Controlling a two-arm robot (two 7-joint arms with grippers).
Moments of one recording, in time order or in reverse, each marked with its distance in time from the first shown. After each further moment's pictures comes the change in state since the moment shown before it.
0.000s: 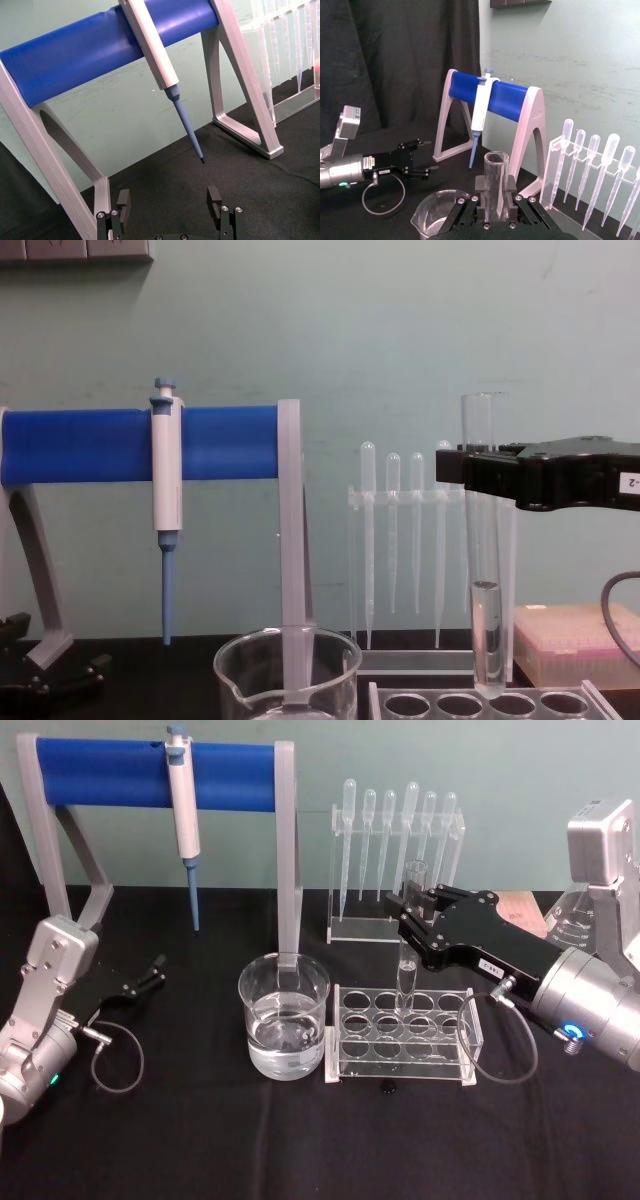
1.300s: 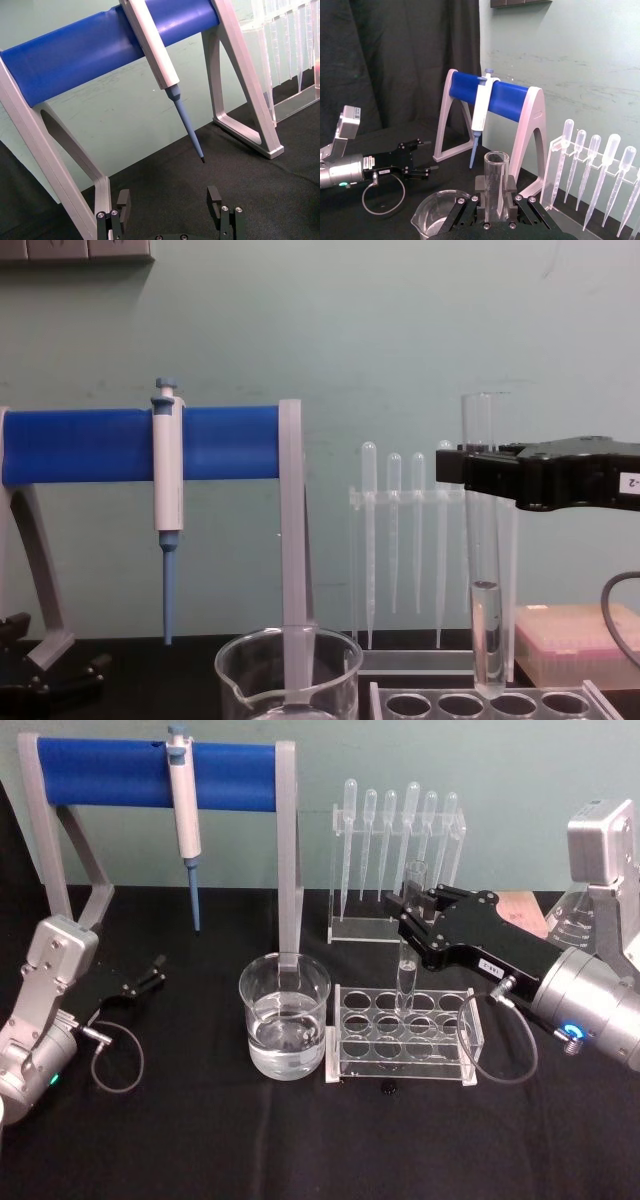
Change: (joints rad) left arm 0.000 0.000 0.000 0.000 0.000 0.000 0.000; right arm 0.000 0.000 0.000 0.000 0.000 0.000 0.000
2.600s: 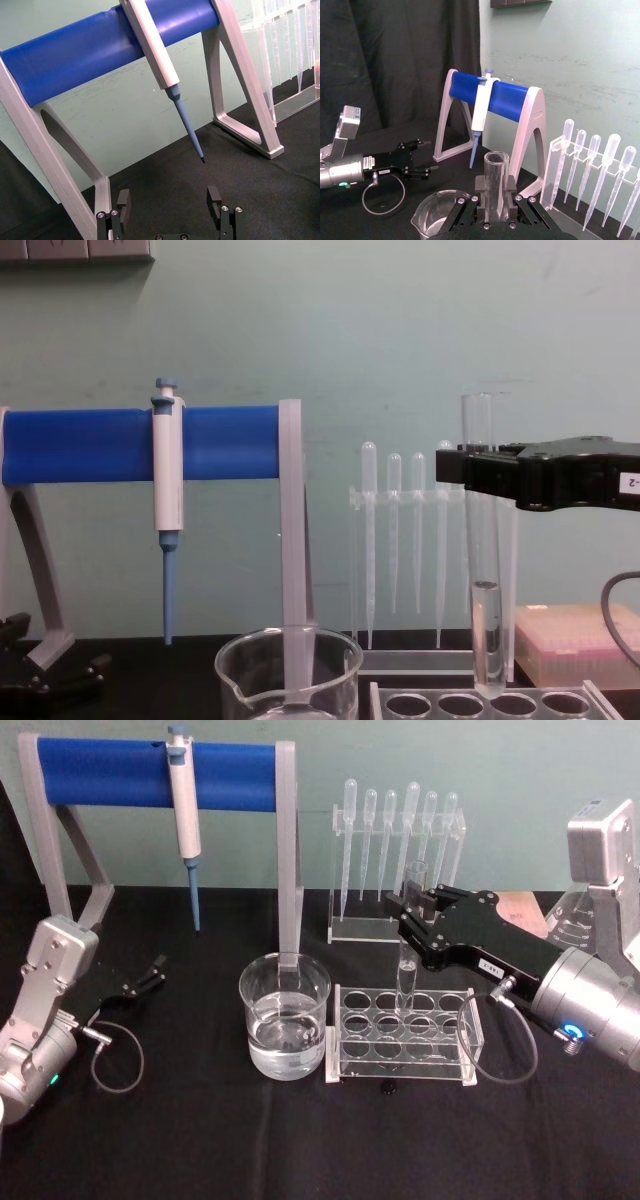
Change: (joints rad) left arm 0.000 0.000 0.000 0.000 0.000 0.000 0.000; right arm 0.000 0.000 0.000 0.000 0.000 0.000 0.000
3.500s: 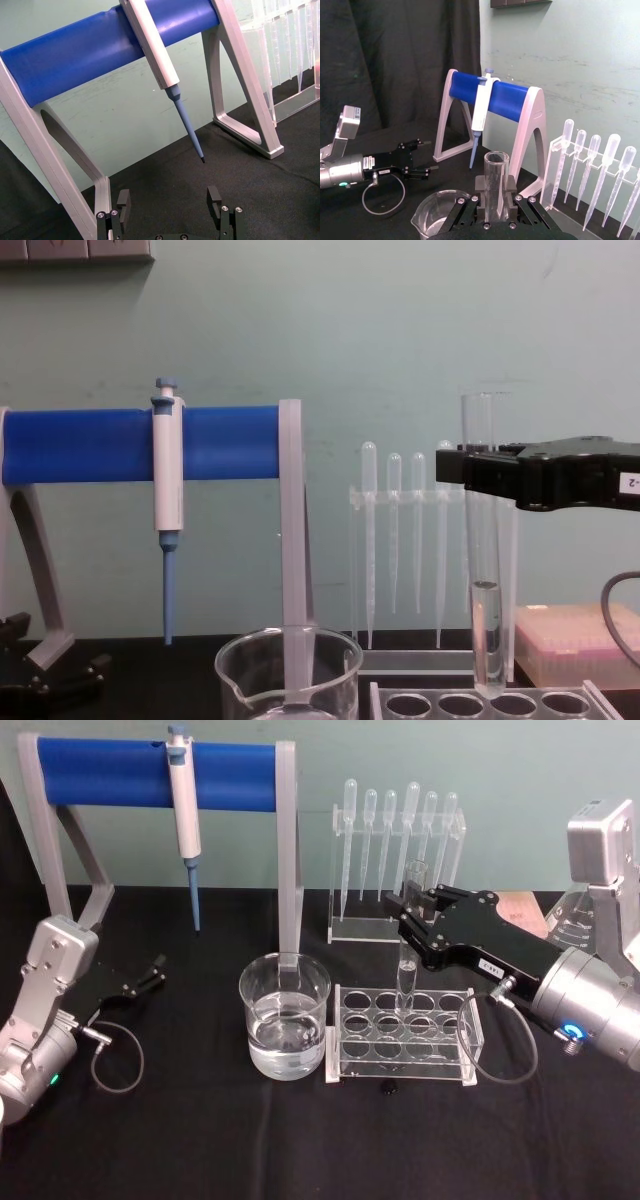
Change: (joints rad) left arm 0.000 0.000 0.000 0.000 0.000 0.000 0.000; right arm 0.000 0.000 0.000 0.000 0.000 0.000 0.000
